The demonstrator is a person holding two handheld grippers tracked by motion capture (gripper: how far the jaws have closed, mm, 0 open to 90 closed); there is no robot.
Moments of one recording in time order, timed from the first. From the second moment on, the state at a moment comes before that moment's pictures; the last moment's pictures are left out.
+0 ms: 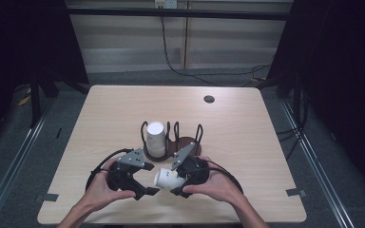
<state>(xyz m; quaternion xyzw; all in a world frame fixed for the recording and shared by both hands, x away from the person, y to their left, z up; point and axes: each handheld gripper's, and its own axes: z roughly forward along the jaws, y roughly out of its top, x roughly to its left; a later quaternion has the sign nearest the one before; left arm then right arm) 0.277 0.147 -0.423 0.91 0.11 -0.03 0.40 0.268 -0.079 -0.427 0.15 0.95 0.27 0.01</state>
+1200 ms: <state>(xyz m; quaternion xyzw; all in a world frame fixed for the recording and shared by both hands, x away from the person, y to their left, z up) 0.278 0.138 -0.436 0.92 0.09 -0.06 0.37 0.256 -0.057 -0.430 0.10 0.96 0.24 0.02</state>
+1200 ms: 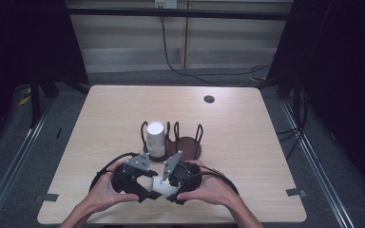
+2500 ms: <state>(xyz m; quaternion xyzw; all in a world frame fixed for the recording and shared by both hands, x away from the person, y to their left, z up) 0.278 0.138 -0.439 0.92 0.10 -0.08 0.38 0.257 -0.061 -0.431 0.09 0.96 0.26 0.02</state>
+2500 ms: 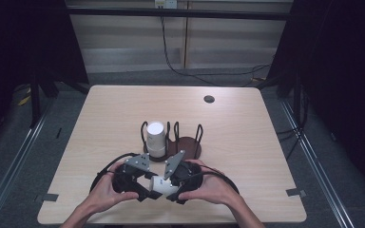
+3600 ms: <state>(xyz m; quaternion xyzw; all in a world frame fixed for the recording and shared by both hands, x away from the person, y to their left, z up) 0.279 0.155 -0.433 0.91 0.14 -0.06 0.39 0.265 -0.085 -0.423 0.15 0.92 0.35 0.03</state>
